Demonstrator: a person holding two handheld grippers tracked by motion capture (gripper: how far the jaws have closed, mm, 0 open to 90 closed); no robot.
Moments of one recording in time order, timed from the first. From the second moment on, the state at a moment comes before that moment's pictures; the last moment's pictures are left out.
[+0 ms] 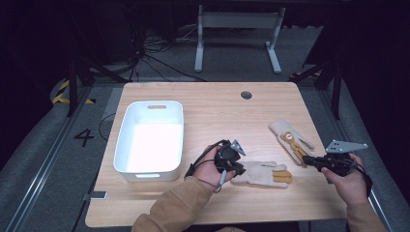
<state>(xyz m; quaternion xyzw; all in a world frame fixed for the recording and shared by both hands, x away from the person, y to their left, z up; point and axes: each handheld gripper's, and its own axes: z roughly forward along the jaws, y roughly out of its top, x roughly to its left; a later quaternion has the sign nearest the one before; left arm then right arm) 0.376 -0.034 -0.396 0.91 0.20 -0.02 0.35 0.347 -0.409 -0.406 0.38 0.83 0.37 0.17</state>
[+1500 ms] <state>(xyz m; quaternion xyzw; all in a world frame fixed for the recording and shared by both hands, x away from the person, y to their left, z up) 0.391 0.047 -0.399 0.89 0.32 0.01 0.33 0.459 -0.376 -0.441 0.49 0.81 0.27 0.20</state>
